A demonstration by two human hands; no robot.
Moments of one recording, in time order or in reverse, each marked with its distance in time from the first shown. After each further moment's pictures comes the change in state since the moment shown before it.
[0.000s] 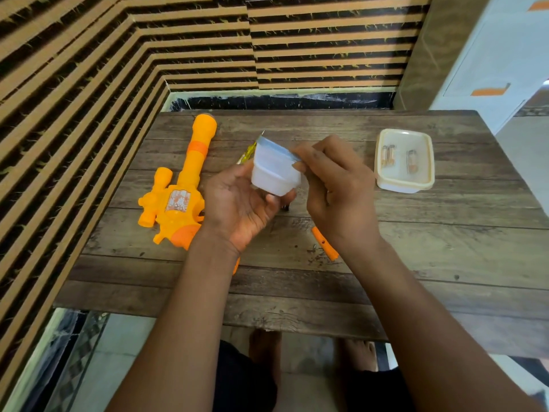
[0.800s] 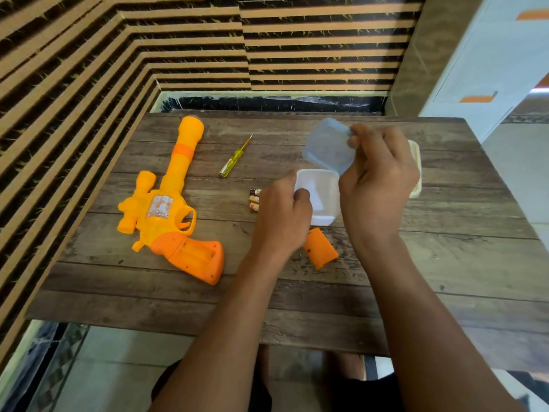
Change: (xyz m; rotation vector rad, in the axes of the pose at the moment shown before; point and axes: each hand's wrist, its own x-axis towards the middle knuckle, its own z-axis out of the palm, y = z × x) left_hand 0.040 -0.070 0.032 1.331 0.257 0.544; right_hand 0.013 0.035 -0.025 -0.332 0.268 0.241
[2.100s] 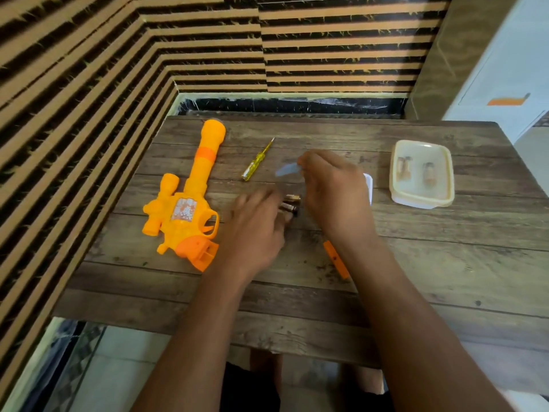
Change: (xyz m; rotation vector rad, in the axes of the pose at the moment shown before) left_hand -0.008 -0.041 -0.071 0.588 -0.201 0.062; right_hand -0.024 -0.019 0.061 0.121 -0.422 -0.131
